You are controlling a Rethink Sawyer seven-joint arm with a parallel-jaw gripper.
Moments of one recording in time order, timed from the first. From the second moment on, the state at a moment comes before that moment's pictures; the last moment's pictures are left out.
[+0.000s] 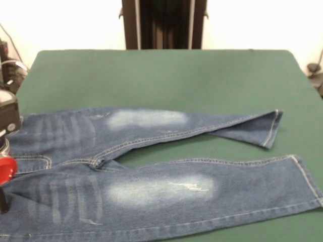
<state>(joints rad) -0.65 -0.10 0.38 0.68 -0.44 0.86 2.04</state>
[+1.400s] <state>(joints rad) -0.67 -0.35 0.37 1.00 -0.45 0.66 2.04</state>
